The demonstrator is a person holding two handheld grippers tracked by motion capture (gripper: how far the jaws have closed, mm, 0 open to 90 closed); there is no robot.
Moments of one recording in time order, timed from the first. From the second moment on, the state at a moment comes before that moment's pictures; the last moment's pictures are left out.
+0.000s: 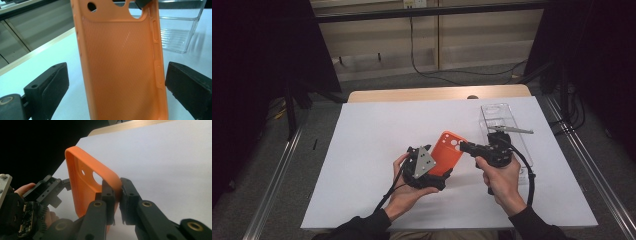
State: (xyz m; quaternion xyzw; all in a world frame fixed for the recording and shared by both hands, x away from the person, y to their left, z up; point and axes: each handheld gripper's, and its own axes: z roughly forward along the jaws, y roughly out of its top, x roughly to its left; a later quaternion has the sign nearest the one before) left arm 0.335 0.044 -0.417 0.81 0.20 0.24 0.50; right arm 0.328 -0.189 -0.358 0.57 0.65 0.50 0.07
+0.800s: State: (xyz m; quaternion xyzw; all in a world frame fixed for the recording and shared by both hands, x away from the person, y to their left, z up) left arm 0.338 0.070 -0.414 0.79 0.22 0.21 0.53; right arm 0.326 -0.198 -0.353 0.55 0.65 0.50 0.12
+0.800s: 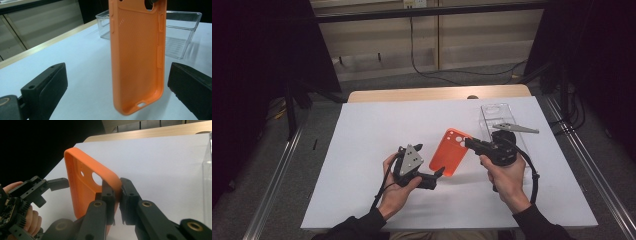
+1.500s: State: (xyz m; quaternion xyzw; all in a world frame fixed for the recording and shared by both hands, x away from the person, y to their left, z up) left arm 0.332 0.105 -0.408 0.76 0.25 0.25 0.54; right arm 0.326 -0.215 -0.347 0.54 0.65 0.51 0.16
